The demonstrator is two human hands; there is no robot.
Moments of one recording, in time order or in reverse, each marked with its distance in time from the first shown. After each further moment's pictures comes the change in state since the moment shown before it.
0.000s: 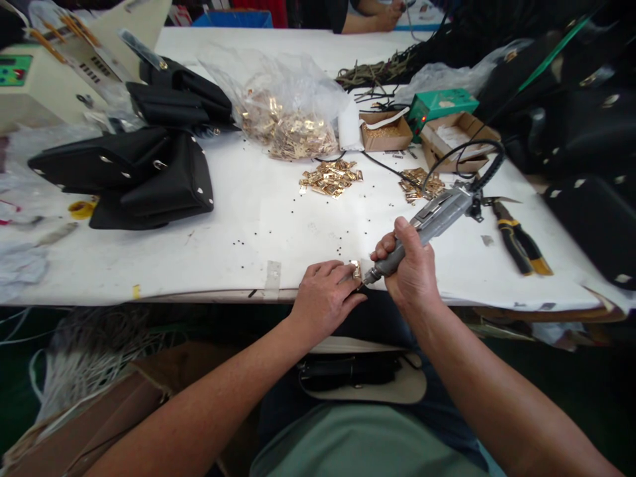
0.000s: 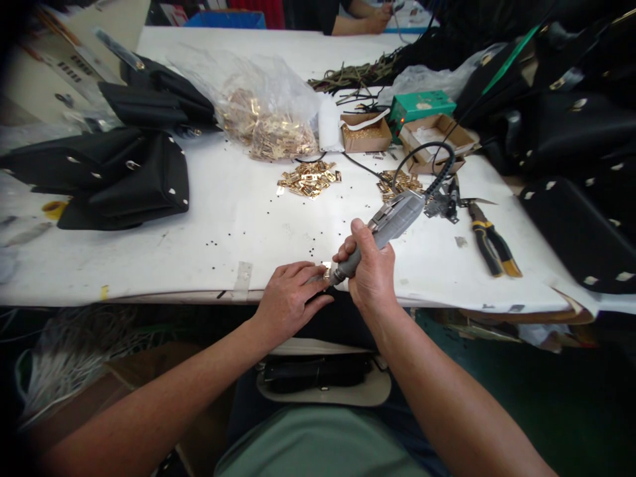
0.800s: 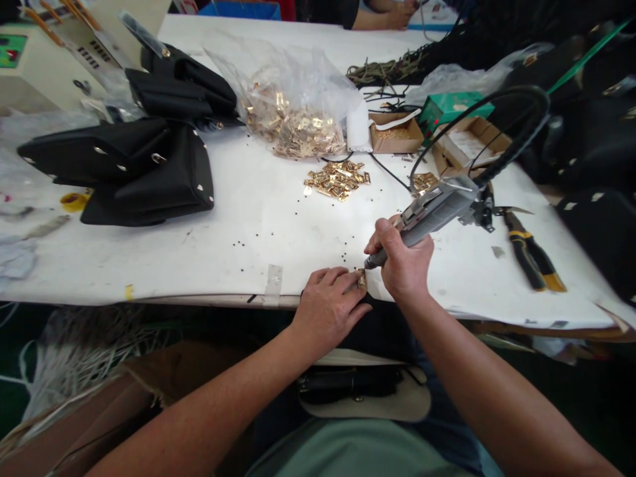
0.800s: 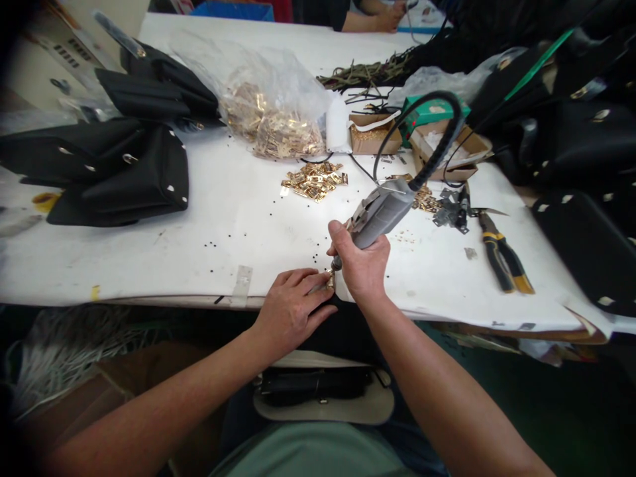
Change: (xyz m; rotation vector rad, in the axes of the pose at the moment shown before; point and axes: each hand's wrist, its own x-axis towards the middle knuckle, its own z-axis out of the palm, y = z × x) left_hand 0.000 -0.001 0.002 -0.004 0.027 -0.010; right_hand 0.025 0.021 0.013 -0.475 -0.075 -0.343
